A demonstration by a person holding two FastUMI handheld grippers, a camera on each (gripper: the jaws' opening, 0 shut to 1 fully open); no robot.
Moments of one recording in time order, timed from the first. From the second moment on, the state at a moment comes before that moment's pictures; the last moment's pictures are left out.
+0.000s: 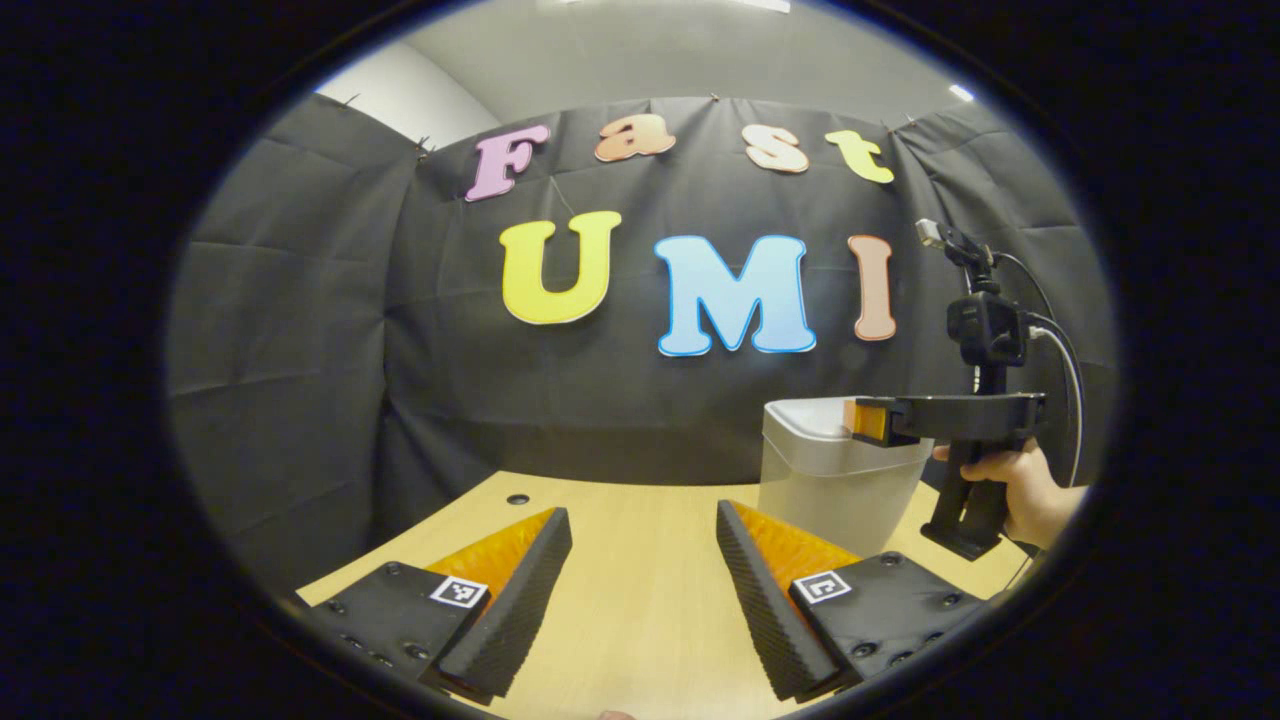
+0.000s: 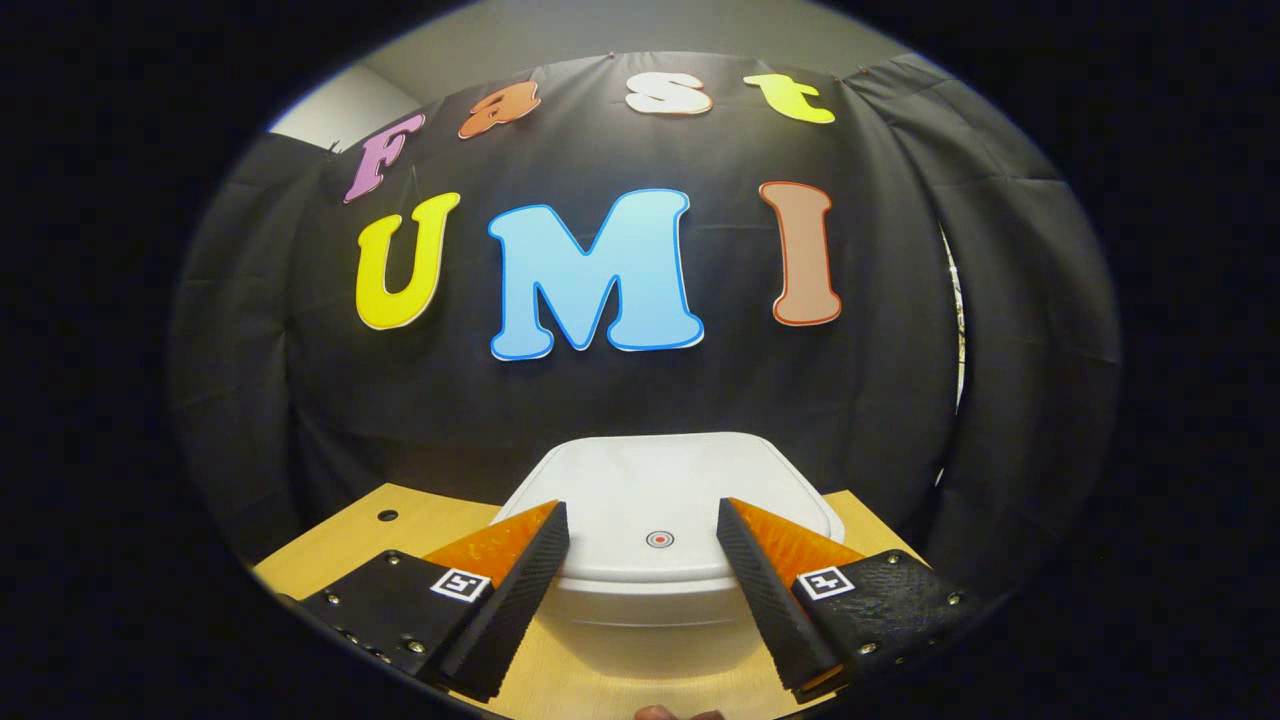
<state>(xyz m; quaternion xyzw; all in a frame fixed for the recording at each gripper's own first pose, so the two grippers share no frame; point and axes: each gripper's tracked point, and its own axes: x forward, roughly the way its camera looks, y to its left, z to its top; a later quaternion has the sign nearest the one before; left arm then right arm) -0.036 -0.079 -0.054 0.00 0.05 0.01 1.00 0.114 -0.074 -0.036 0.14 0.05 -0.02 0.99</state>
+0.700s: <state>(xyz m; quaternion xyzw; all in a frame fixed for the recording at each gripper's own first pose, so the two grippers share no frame) -0.027 -0.056 -0.039 -0.01 0.02 -0.01 1.00 0.007 -0.027 0.026 0.06 -0.02 0.00 1.00</state>
